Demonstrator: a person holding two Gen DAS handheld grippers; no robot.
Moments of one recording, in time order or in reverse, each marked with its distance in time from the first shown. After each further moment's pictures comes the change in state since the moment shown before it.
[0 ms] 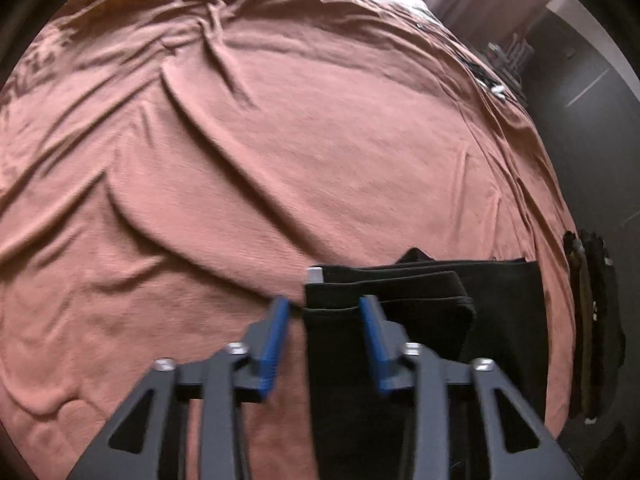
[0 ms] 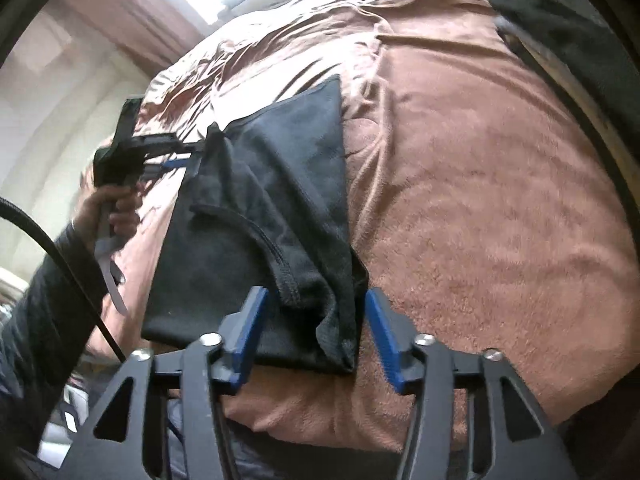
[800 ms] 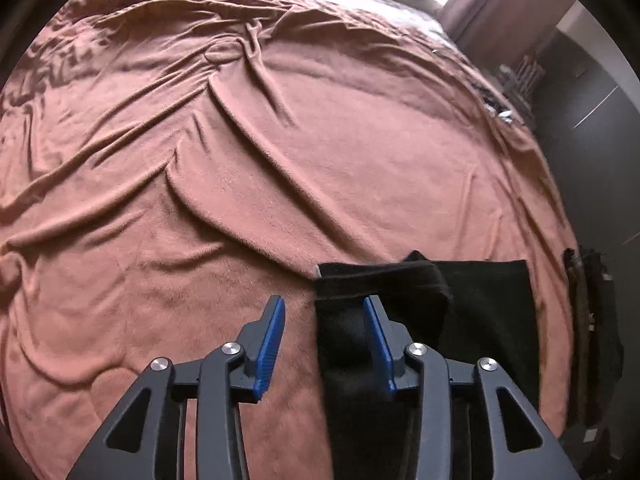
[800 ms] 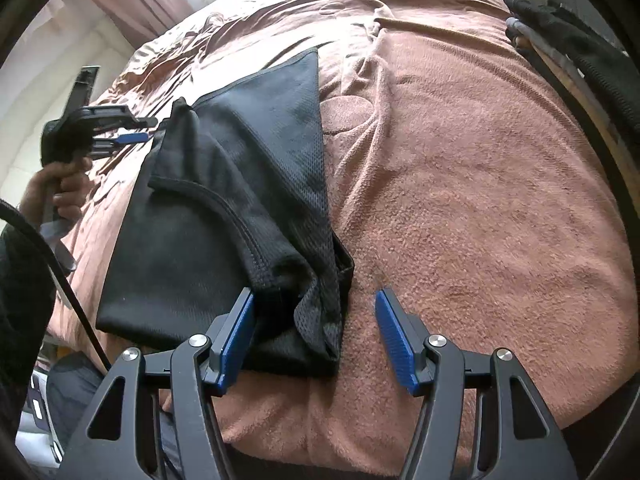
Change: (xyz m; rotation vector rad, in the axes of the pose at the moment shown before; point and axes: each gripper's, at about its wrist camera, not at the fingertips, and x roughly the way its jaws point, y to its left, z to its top) left arm -0.048 0.017 -0.019 -0.056 -0.076 0.033; right arm 0.031 0.005 -0.001 -0.046 0.060 -0.100
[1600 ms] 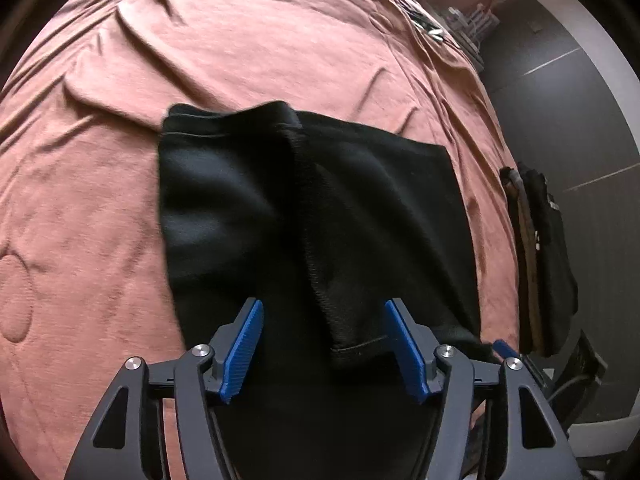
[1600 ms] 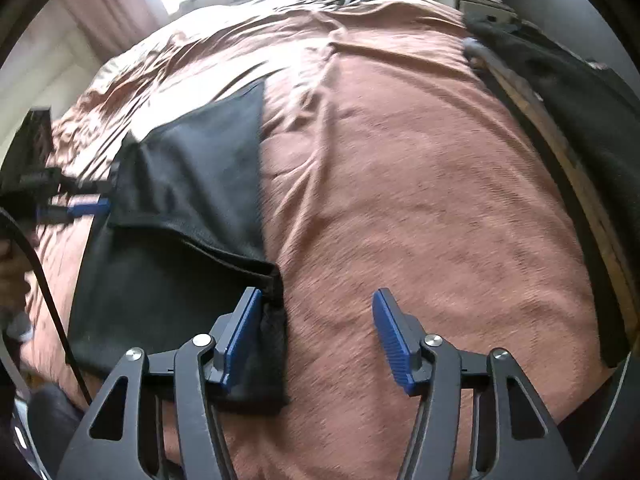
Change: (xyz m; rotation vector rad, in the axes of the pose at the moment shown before) left arm 0.022 -0.064 -0.057 0.056 0.242 -0.214; right arm -0.005 -0.021 0.026 0.072 -0.077 -0.135
